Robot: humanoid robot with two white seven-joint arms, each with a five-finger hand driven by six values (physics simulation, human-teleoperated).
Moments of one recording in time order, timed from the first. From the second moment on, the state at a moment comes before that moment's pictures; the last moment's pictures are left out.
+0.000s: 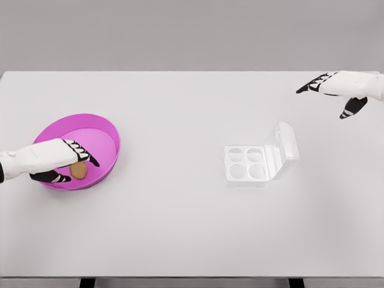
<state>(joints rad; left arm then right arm) -0.20 0.85 -0.24 -1.55 -0.46 -0.61 -0.61 -1.07 -0.85 1.12 -0.96 0.33 -0.61 0.39</state>
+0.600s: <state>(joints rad) -0.20 0.84 -0.25 -1.54 -0.46 -0.61 -0.61 -1.08 -0.84 1.12 -0.96 0.33 -0.61 0.39</state>
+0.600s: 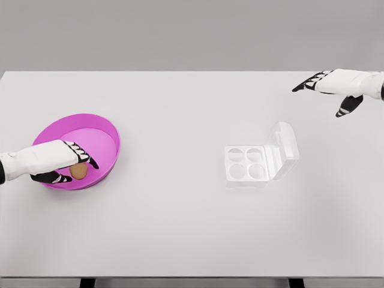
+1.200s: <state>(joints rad) -0.20 0.84 -0.26 -1.54 -0.46 -0.61 -0.61 -1.08 -0.84 1.12 -0.96 0.33 -0.61 0.39</state>
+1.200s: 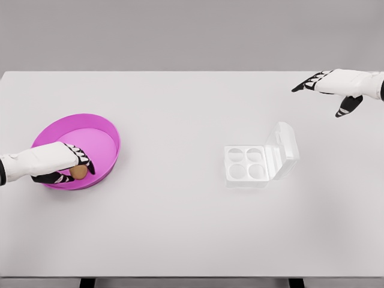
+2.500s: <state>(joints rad) -0.25 0.84 -0.23 -1.58 -0.38 -0.61 -0.61 -1.08 -0.84 1.12 -0.96 0.33 -0.61 0.39</state>
